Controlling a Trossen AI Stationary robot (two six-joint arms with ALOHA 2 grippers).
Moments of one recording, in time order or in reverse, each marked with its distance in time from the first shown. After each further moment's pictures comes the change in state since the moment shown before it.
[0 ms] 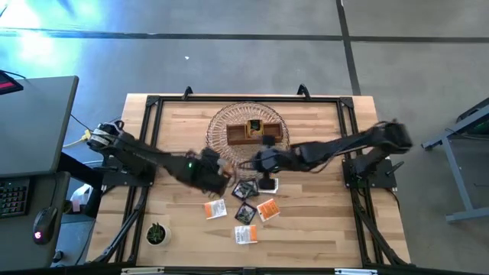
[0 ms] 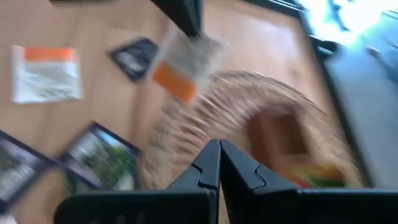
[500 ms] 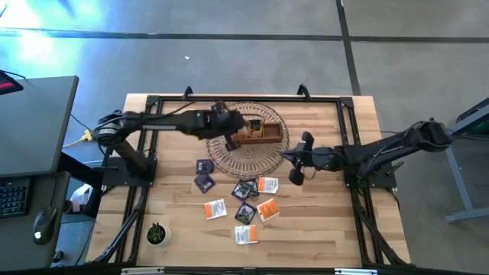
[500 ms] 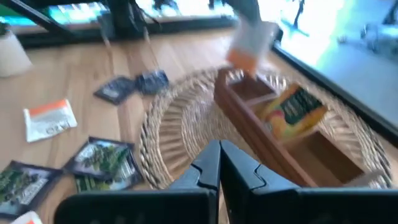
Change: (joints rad) left arm 0.473 0.049 0.129 0.339 0.177 1.270; right arm 0.021 -0.513 -0.729 0.546 0.082 0.279
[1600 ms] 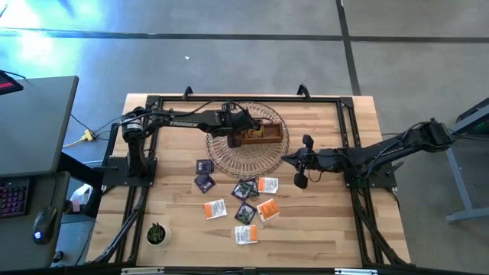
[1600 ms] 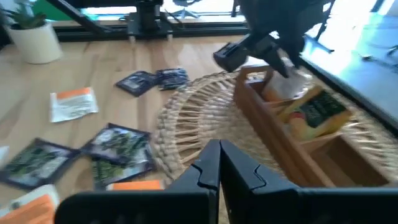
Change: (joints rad) left arm 0.093 0.226 -0.001 0.121 -0.020 0.230; right arm -0.001 -0.020 -0.106 0.138 -0.088 -0.073
